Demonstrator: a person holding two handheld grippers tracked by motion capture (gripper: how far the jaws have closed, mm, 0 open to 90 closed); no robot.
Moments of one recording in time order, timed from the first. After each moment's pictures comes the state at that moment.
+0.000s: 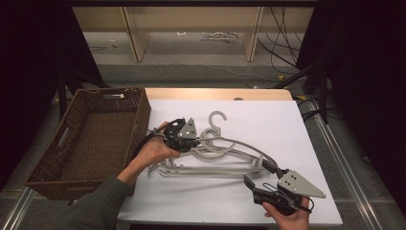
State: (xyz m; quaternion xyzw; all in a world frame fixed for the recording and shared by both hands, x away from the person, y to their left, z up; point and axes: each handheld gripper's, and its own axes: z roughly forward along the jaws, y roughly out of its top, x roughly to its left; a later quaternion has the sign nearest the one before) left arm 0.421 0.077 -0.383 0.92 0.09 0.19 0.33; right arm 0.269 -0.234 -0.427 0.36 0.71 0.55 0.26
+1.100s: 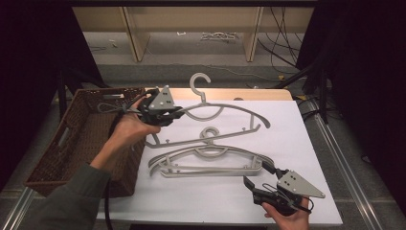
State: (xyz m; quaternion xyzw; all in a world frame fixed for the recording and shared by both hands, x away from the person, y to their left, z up) left arm 0.425 0.126 -0.295 0.88 0.14 0.26 0.38; right arm 0.269 -0.234 -0.429 0.36 0.71 0.55 0.26
